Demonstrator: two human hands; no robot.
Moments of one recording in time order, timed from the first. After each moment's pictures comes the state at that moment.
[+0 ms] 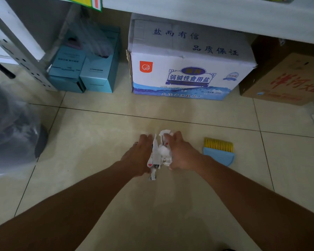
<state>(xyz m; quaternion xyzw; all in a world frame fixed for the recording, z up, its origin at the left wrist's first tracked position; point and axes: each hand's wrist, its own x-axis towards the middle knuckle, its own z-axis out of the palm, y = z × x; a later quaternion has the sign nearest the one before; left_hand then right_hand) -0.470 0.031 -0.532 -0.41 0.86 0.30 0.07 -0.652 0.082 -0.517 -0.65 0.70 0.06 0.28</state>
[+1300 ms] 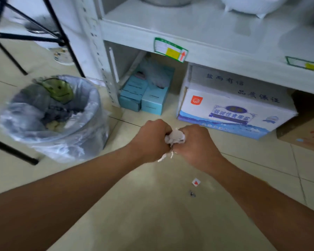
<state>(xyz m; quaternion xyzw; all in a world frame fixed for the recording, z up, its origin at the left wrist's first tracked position) -0.378 0.004 -0.336 -0.50 0.81 0.29 -0.11 -0.518 0.041 -0.332 -0.65 0.68 -0.20 0.27</state>
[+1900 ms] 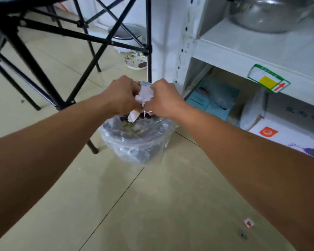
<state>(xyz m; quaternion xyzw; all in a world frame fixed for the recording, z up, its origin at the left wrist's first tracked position) -0.134 -0.080 -0.276 -0.71 0.64 0.24 -0.18 -0.271 -0.108 -0.288 -0.79 0.53 -0.17 0.26</state>
